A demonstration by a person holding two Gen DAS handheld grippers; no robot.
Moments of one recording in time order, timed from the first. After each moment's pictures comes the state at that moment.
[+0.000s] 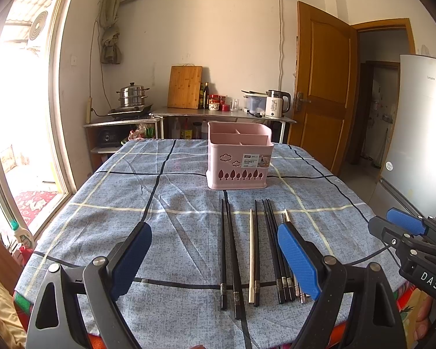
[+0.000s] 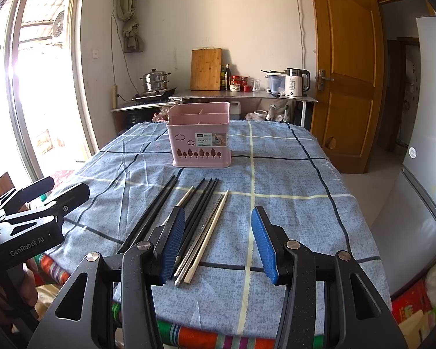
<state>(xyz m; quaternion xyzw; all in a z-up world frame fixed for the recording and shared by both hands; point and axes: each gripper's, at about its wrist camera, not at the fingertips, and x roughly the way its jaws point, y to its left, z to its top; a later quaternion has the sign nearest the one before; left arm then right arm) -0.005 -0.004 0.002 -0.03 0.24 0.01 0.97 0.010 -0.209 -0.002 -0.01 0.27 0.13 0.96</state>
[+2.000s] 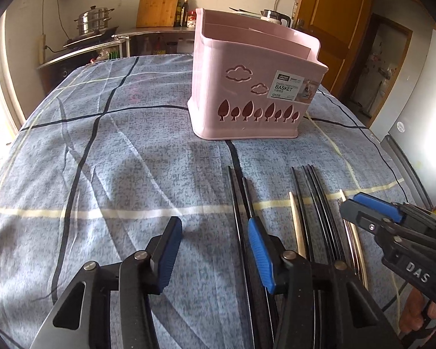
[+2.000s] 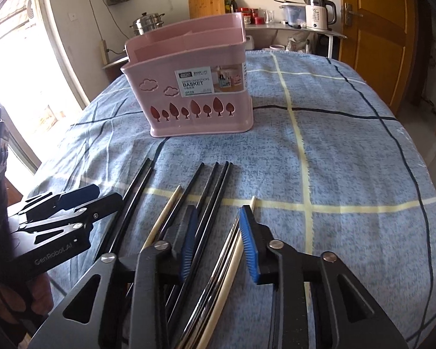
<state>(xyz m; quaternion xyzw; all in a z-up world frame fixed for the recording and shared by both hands) 0.198 0.018 -0.101 -0.05 0.44 -0.06 0.89 0.203 -0.163 -0.085 0.01 0.43 0.16 0.89</state>
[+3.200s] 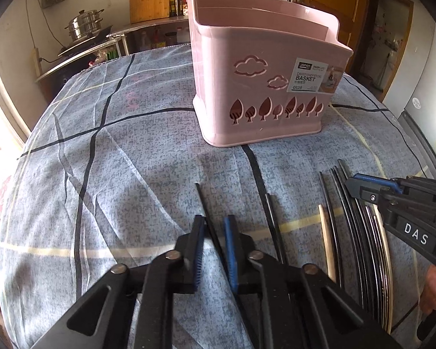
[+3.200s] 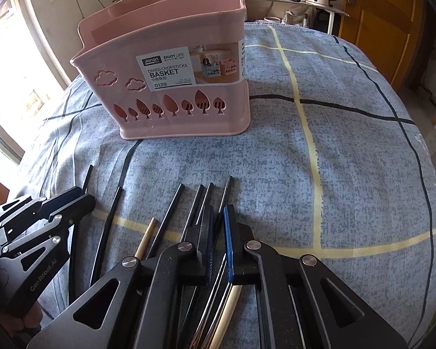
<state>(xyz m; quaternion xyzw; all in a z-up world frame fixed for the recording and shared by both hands) 0.240 0.011 -0.102 0.01 0.48 -0.04 0.88 0.263 -0.150 -0.100 0.00 0.50 0.13 0.85</state>
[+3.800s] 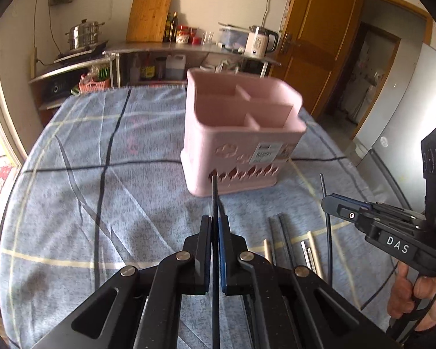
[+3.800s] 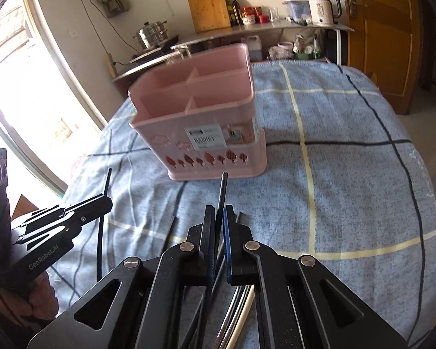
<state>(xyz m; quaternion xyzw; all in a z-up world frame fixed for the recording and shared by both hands) 0.216 0.035 -0.016 -0.06 0.41 -0.10 0.90 0.237 -0.170 -0.028 0.07 0.43 0.19 0.88</state>
